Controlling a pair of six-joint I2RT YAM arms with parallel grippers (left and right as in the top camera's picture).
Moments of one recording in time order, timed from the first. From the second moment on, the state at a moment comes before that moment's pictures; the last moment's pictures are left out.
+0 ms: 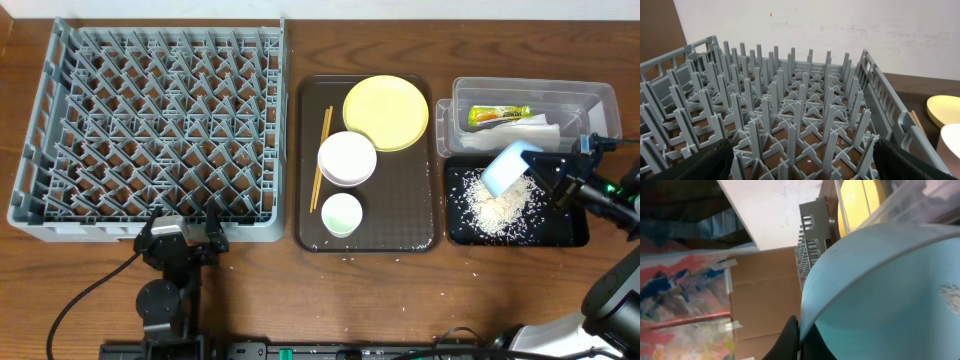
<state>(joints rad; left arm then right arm) 0.10 0.01 0.02 -0.11 0.02 -0.07 -0.66 1.76 1.10 -0.98 -1.41 0.05</state>
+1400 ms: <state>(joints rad) 0.10 0.01 0.02 -0.11 0.02 -0.07 -0.66 1.76 1.10 -0.90 -1.40 0.12</state>
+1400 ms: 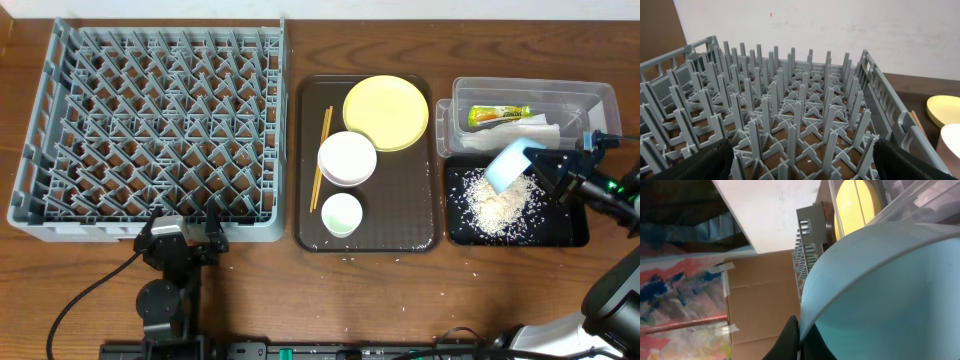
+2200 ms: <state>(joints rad) 0.10 0.01 0.02 -0.11 0.02 -0.07 -0.06 1.41 1.23 -0.94 -0.72 0.08</state>
